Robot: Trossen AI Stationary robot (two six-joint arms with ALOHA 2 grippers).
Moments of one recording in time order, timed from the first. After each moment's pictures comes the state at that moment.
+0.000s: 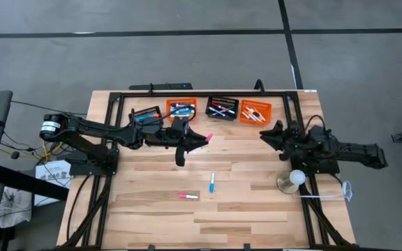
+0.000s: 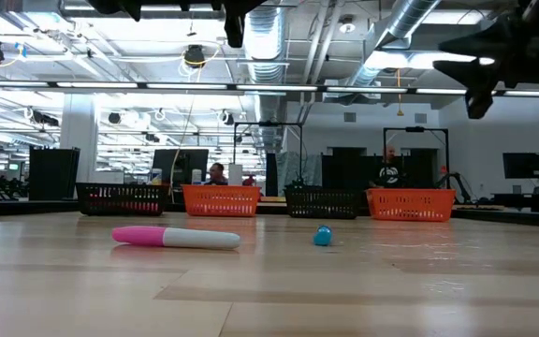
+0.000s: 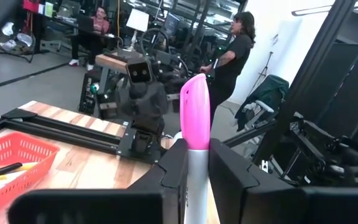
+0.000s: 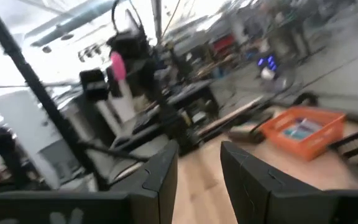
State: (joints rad) left arm -0.04 1.39 0.85 0.59 0.05 -0.27; right arm -0.12 0.04 0.07 0.11 0.01 0.43
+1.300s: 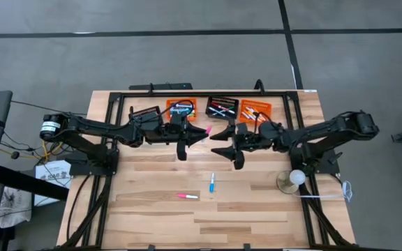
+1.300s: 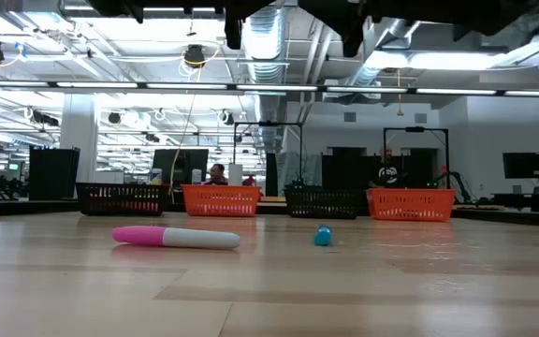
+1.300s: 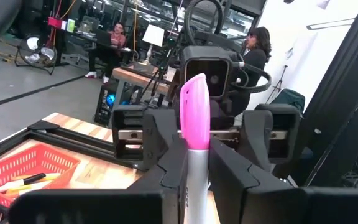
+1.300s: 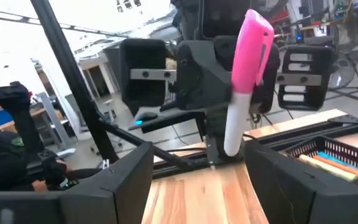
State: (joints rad) left arm 0.00 1.39 0.86 0.62 0.00 -0.27; right arm 0.05 1.30 0.67 0.69 -0.05 0.25
